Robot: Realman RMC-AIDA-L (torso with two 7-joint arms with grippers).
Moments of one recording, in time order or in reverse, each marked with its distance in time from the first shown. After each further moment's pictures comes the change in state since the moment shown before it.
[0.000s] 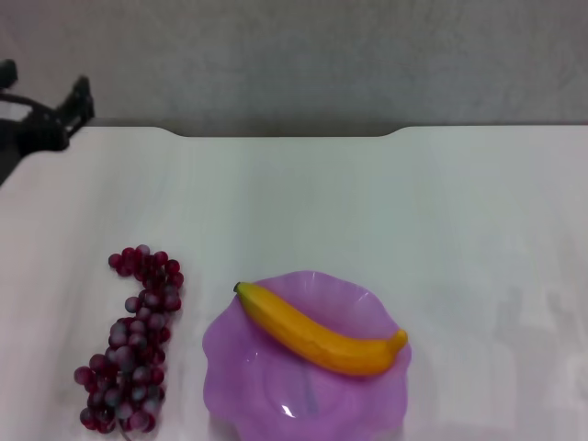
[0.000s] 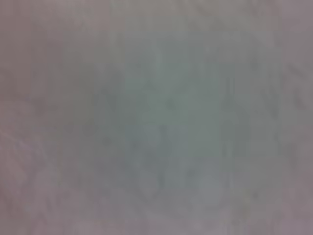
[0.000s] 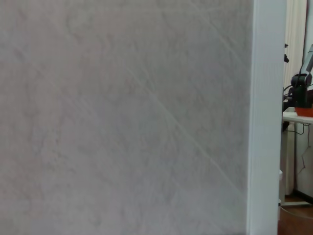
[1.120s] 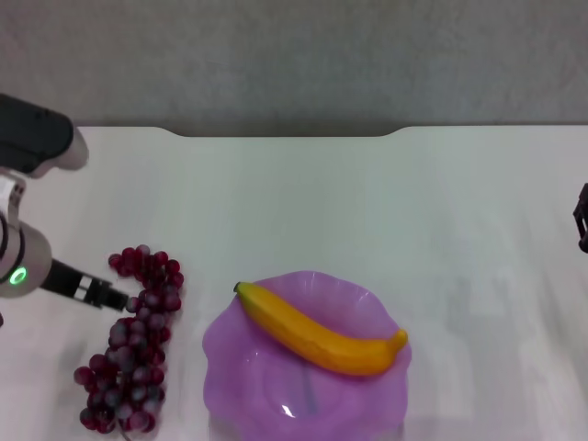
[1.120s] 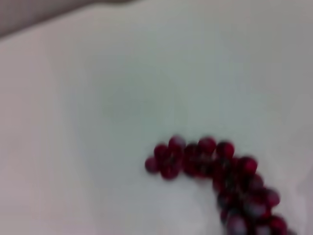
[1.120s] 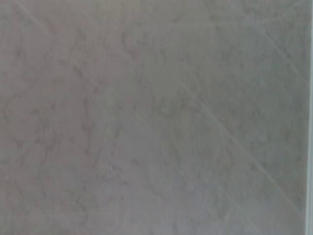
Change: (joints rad) left arm -0.497 -0.003 -0.204 0.132 0.001 -1.296 -0.060; right arm 0.036 -0.003 -0.076 -0.038 -0.001 0.004 -0.003
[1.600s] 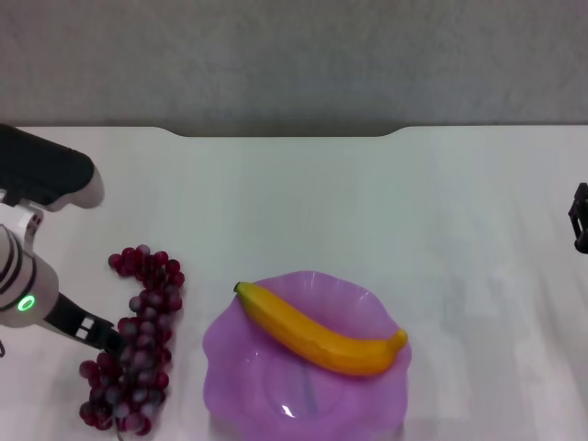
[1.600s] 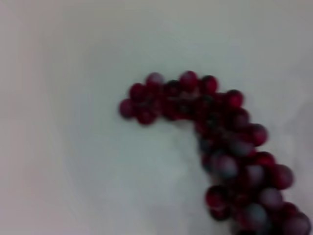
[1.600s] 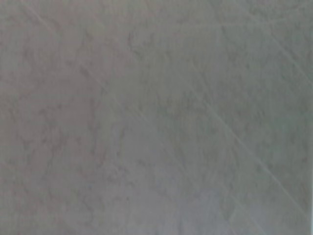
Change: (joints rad) left arm -0.056 -0.002 -0.001 0.140 -0.022 -0.058 0.046; right arm 0.001 0.000 -0.012 -0.004 -0.001 -0.004 -0.003
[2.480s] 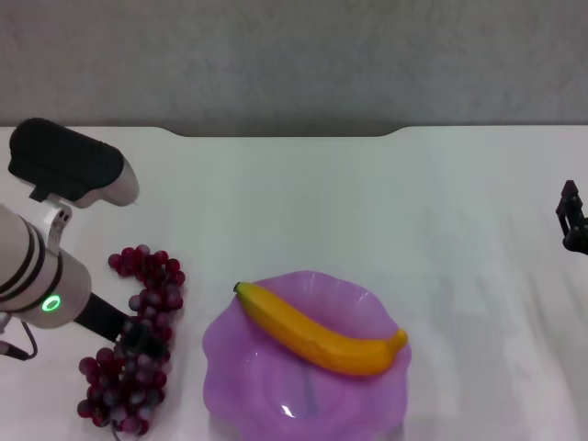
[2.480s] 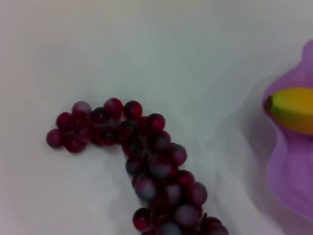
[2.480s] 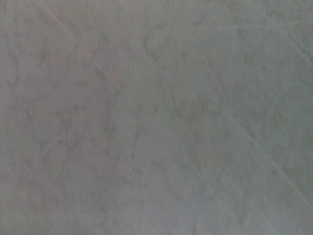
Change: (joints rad) left arm 0.003 -0.004 0.013 -0.076 -0.126 -0.050 0.058; right arm 0.013 -0.002 -0.025 -0.001 0.000 -0.001 -0.001
